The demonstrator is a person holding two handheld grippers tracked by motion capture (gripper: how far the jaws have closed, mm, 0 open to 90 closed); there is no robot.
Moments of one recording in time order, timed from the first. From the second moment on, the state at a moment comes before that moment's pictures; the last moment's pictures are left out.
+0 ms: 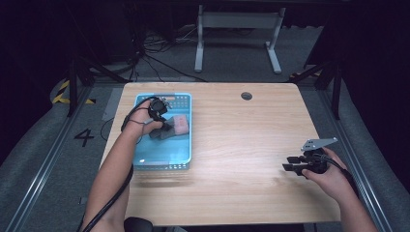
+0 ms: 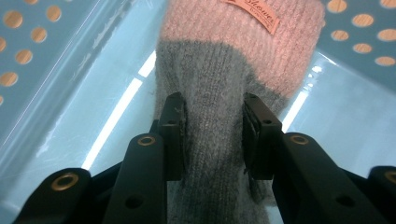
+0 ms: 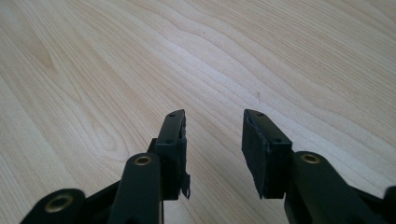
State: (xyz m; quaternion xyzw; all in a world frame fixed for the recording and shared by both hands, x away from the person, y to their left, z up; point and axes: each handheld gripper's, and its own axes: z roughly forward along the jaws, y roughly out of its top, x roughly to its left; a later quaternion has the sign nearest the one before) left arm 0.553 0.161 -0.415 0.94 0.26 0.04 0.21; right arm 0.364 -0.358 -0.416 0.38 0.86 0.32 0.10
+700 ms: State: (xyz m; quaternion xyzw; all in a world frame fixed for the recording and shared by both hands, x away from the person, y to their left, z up) left arm 0.531 0.175 -0.395 0.89 0.36 0.06 0.29; right arm 0.375 -0.346 -0.414 0.36 0.87 0.32 0.10
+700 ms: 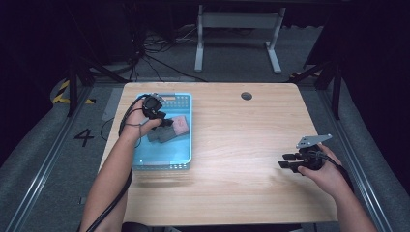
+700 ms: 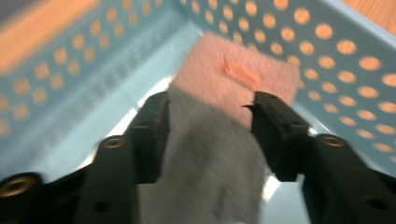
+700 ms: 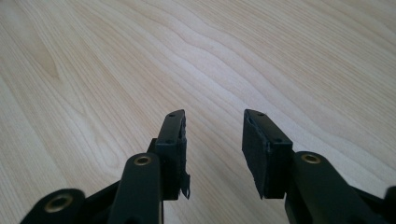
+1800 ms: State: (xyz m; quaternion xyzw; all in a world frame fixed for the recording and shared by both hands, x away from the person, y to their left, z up) left arm 0.362 0.119 -0.367 0.87 0.28 0.08 0.41; right arm 0.411 -0.308 -0.409 0.31 0.89 0.33 0.08
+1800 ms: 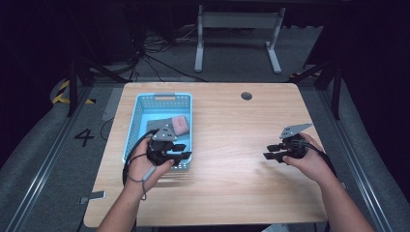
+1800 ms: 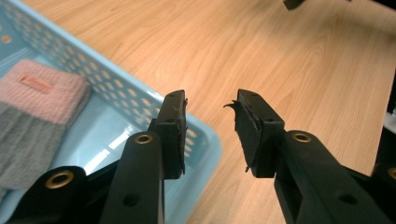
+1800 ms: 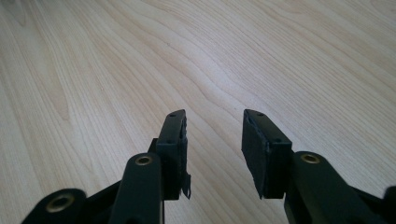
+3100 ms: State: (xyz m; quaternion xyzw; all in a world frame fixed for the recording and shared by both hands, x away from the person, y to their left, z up) left arm 0.339 0.023 -0.461 0.90 0.21 0.00 0.39; right arm 0.411 -0.316 -0.424 0.32 0.89 0.32 0.07
